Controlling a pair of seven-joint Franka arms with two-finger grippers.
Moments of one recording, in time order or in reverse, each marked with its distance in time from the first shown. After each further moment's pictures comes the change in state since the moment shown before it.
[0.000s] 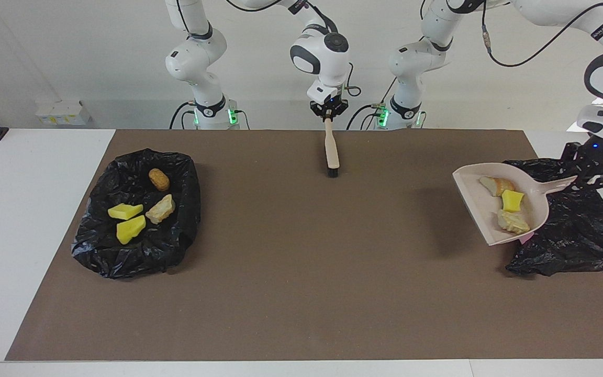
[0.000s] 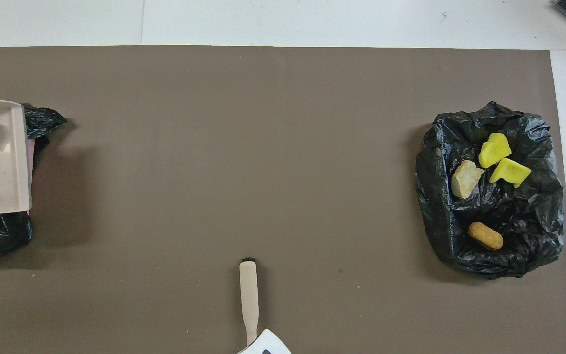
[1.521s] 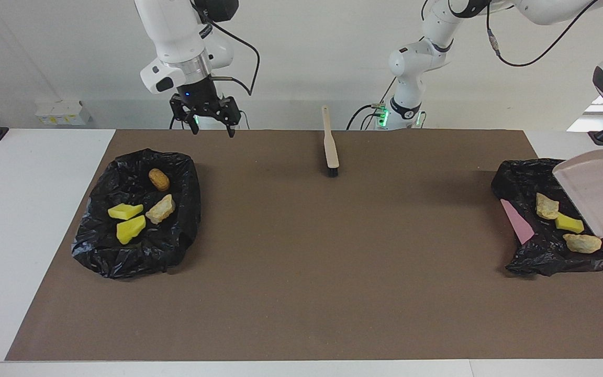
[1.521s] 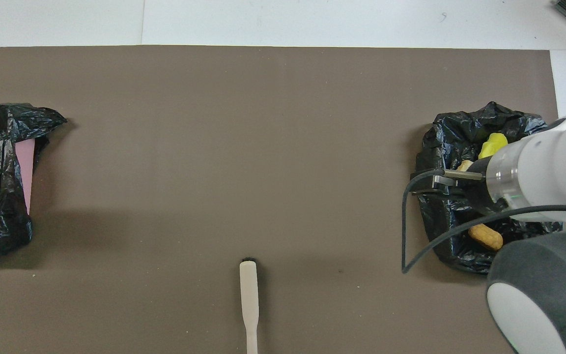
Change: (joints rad) left arm -0.152 -0.026 -0.008 -0.064 0.853 0.098 -0.301; right arm -0.881 -0.116 -0.027 0.581 -0.182 -0.621 -0.570
